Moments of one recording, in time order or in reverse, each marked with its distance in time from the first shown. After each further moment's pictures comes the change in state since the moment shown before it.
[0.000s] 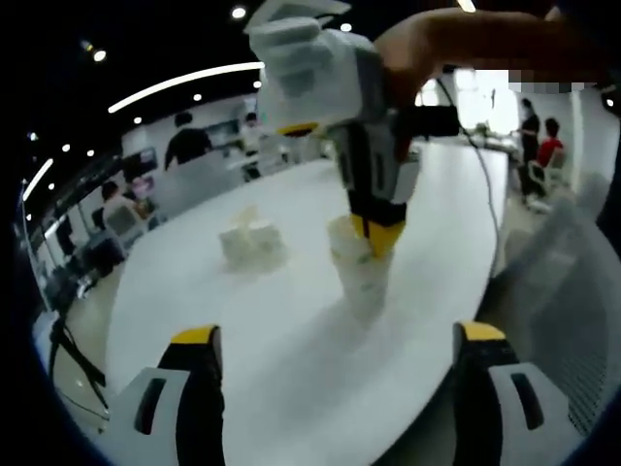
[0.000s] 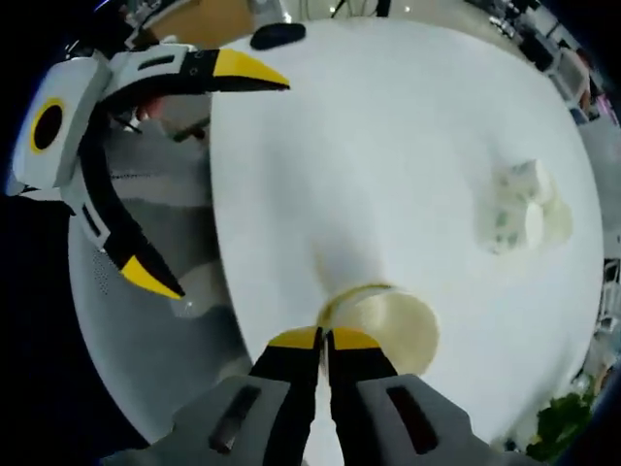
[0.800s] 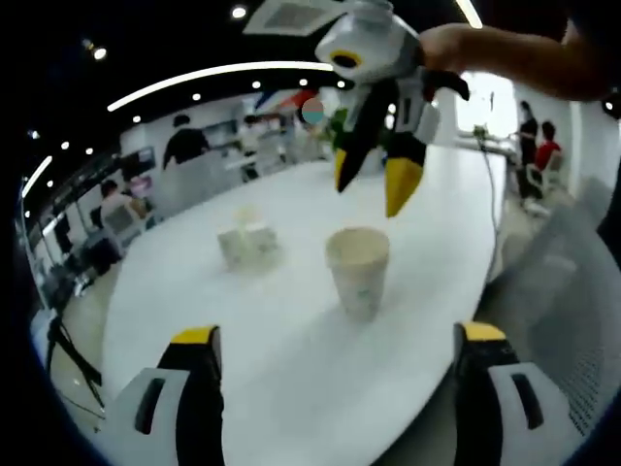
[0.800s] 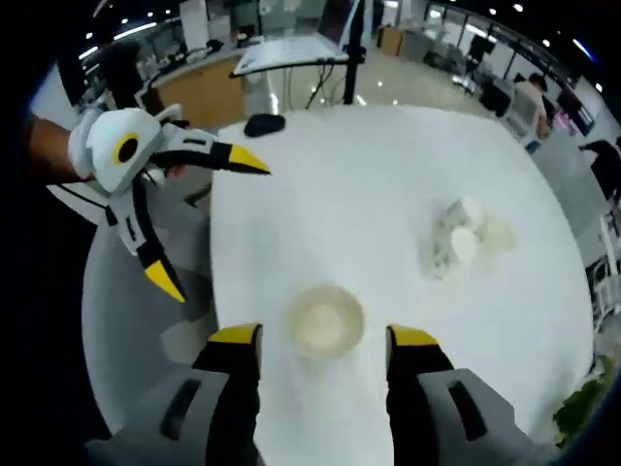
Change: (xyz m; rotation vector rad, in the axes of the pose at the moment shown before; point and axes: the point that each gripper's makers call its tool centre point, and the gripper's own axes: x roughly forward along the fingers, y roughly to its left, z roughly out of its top) left arm -0.002 0.001 0.007 -0.016 -0.027 -0.005; right arm -0.066 -0.025 -0.013 0.032 -0.487 -0.124
